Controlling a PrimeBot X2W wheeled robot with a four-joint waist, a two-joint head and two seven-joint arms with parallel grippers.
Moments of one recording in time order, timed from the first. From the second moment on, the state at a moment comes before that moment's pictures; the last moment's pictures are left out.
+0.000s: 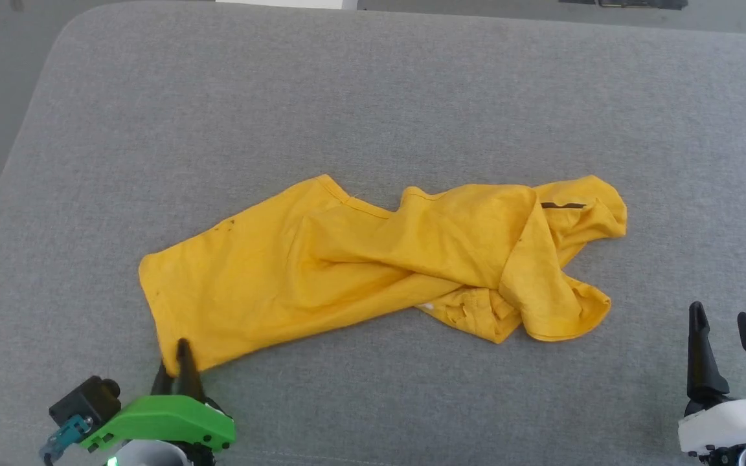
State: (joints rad) left arm 0.05 0.09 -0.07 0.06 -0.71 0.24 -0.09; right arm 0.08 -0.05 -0.25 0.02 0.30 0.13 -0.07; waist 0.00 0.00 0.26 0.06
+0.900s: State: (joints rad) left arm 0.05 0.06 -0.10 0.03 -0.47 0.09 -0.26; right arm -0.04 -0.22 0.16 -0.10 0.11 0.13 0.57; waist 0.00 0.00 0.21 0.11
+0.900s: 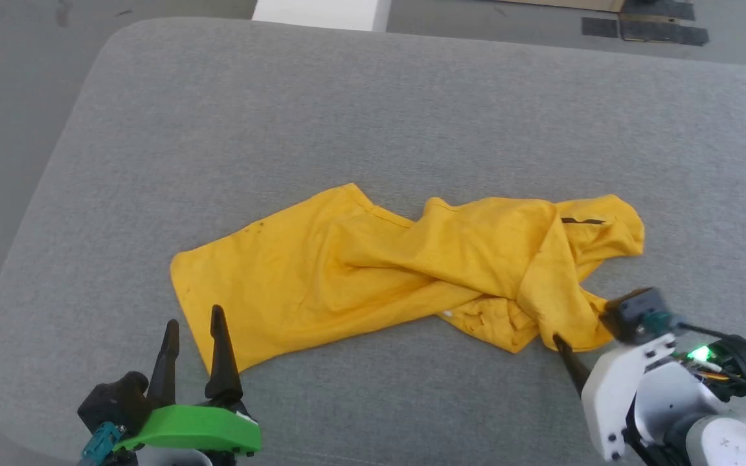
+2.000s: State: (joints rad) left arm -0.02 0.05 -0.17 0.05 -0.53 0.08 -0.26; right arm -0.66 -0.33 -0.06 0.04 0.19 0.13 0.61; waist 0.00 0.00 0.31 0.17
